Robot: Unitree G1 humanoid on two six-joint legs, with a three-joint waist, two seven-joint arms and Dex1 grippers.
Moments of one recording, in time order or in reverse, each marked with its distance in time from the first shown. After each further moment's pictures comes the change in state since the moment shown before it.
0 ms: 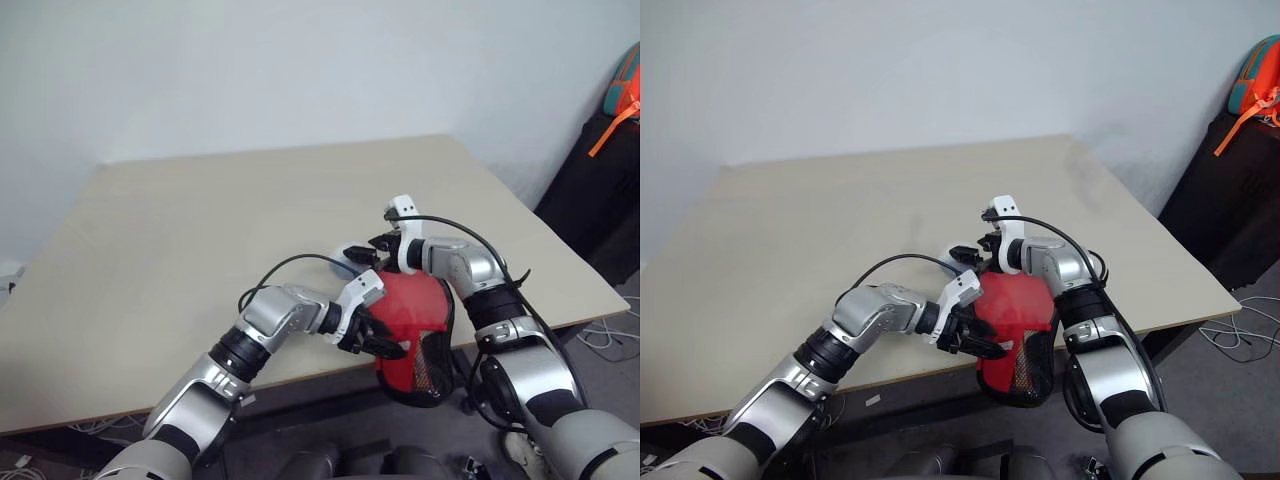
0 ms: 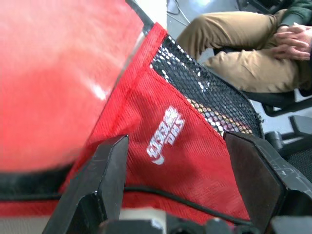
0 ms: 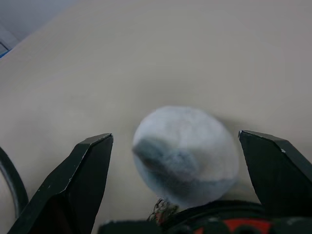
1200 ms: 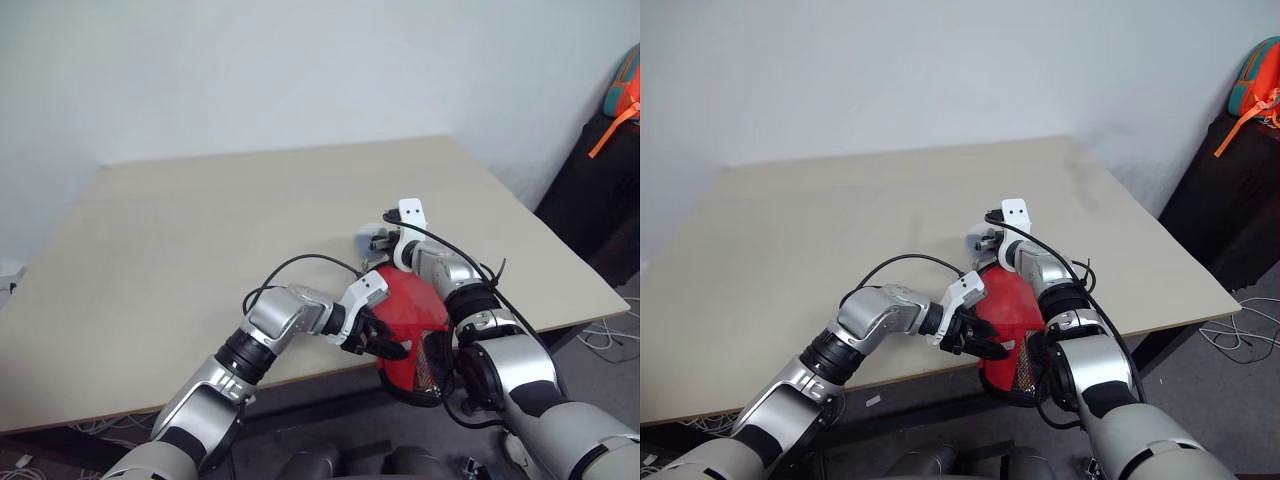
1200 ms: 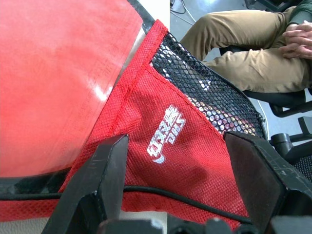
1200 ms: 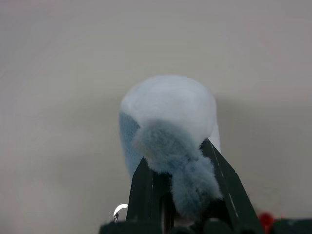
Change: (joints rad) left arm 0.010 -0.031 0.026 -0.018 0.051 0.068 -0.001; right arm -0.080 0.097 -0.162 0.345 -0.140 -0.325 -0.340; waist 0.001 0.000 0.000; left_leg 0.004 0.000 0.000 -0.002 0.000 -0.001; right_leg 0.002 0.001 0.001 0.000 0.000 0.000
